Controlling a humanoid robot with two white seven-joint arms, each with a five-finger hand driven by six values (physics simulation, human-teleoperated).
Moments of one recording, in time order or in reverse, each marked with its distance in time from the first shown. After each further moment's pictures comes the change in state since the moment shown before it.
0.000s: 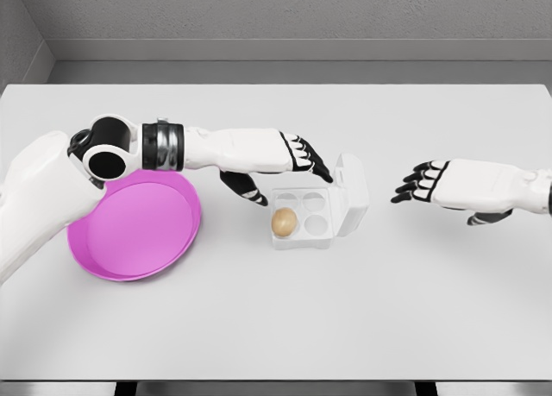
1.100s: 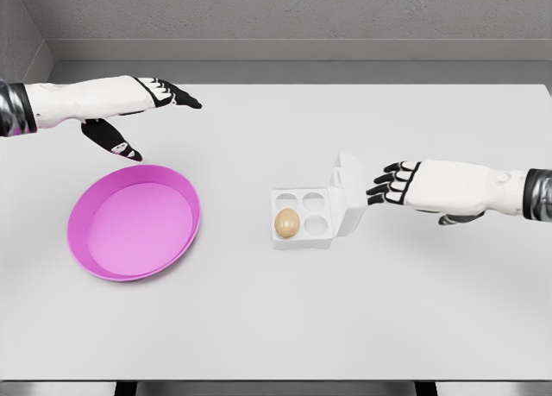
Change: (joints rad) left arm -0.011 0.343 0.101 0.084 0.173 0.000 0.002; right arm -0.021 0.061 0.015 -0.054 0.000 0.000 0.000
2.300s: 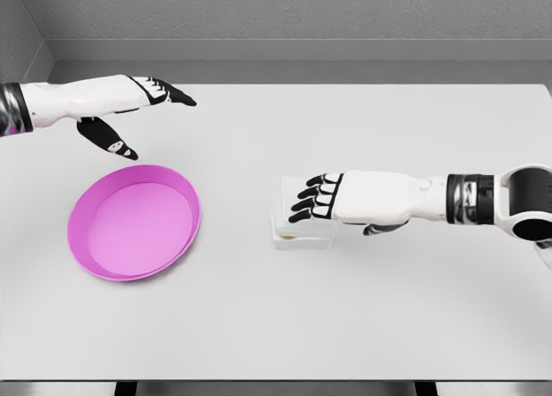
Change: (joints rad) left arm -0.002 0.002 0.002 0.024 0.009 0.000 0.000; right arm -0.094 0.200 0.143 0.001 -0.029 0.000 0.000
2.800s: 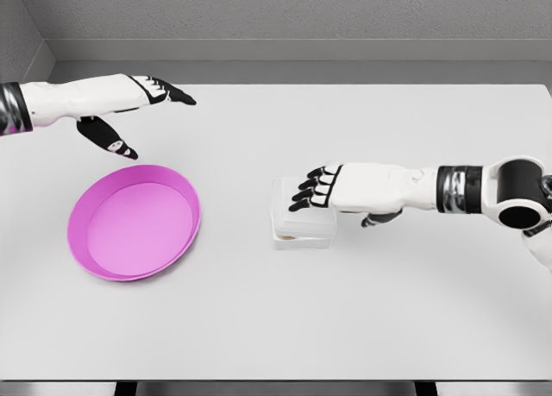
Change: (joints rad) left arm 0.002 0.000 0.000 0.001 0.002 0.000 0.000; right arm -0.044 0.047 0.039 0.100 0.028 0.000 0.000
